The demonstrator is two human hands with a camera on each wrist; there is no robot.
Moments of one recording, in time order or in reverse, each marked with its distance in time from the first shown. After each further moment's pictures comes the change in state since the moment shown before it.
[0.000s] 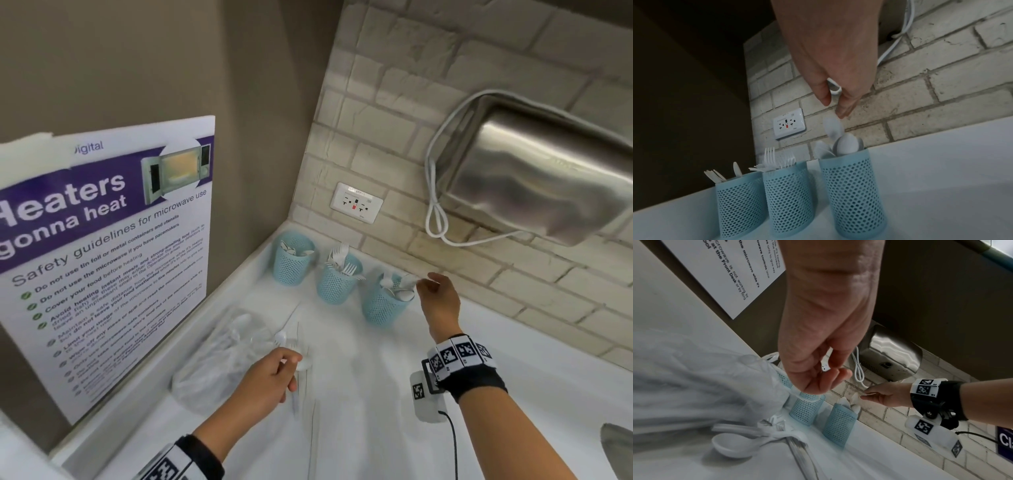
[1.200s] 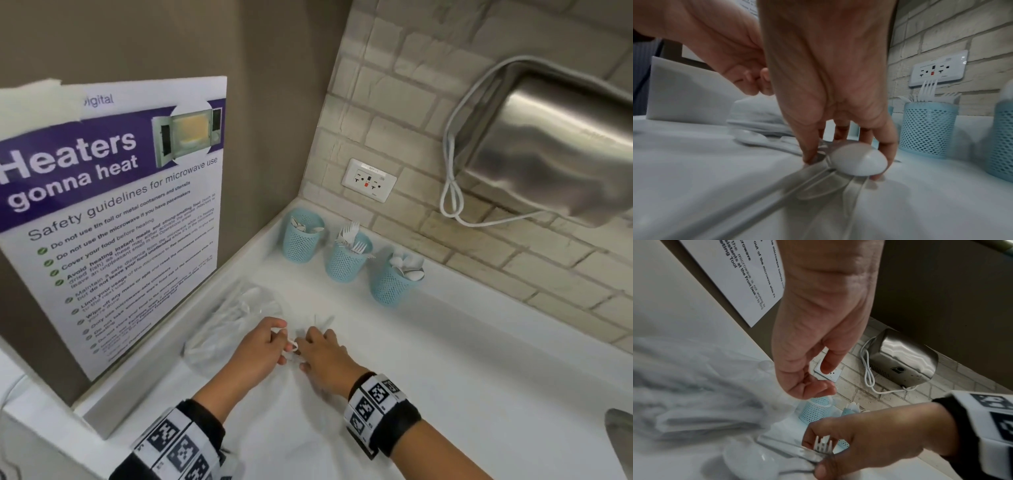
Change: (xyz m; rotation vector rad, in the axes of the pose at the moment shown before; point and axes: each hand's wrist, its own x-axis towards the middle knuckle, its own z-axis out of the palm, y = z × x) left_hand -0.008 0.004 -0.012 -0.026 0.115 -0.116; right_hand -0.183 0.026 0.098 -0.937 -1.016 -0.679
